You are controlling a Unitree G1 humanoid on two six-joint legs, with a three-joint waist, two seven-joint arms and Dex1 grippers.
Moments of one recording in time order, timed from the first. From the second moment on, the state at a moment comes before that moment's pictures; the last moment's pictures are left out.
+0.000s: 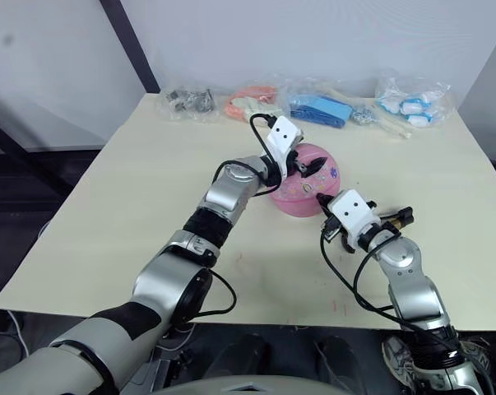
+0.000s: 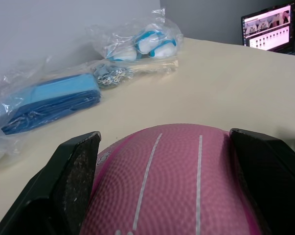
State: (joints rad) left arm -0.98 0.03 -0.18 0.77 -0.03 0.16 -0.50; right arm -0.12 -0.36 0.09 -0.28 -0.06 0.27 0.52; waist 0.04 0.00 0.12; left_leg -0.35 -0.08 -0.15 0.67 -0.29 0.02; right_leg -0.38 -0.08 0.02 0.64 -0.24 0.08
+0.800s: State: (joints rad) left arm -0.98 -0.01 -0.24 0.78 -0.03 0.12 -0.46; right arm 0.03 -0.39 0.05 -0.38 -0.02 0.23 0.47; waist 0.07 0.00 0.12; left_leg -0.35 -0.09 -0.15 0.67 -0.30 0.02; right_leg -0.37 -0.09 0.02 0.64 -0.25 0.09
